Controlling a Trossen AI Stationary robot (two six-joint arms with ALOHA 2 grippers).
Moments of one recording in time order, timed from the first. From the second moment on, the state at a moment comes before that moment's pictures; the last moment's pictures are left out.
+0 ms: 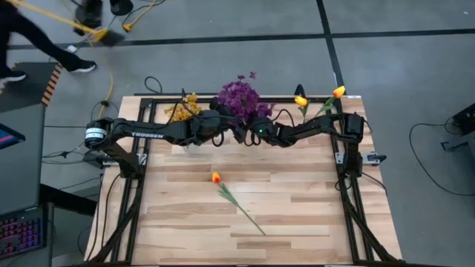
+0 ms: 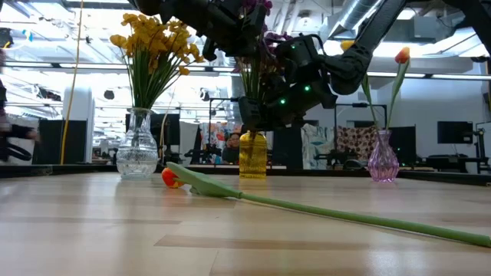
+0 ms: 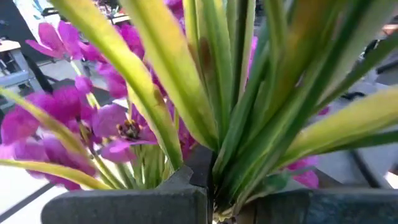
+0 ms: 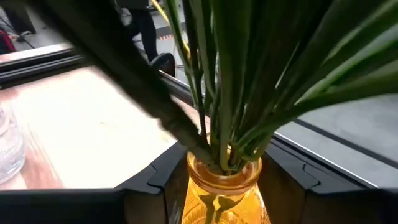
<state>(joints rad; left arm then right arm) 0.17 1.58 1.12 0.24 -0.51 -0.05 -0.25 1.93 0.97 0.66 0.52 0.14</state>
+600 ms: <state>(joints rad) 0.16 1.59 1.12 0.13 -0.48 -0.12 -0.12 1.93 0.97 0.61 0.63 0.16</state>
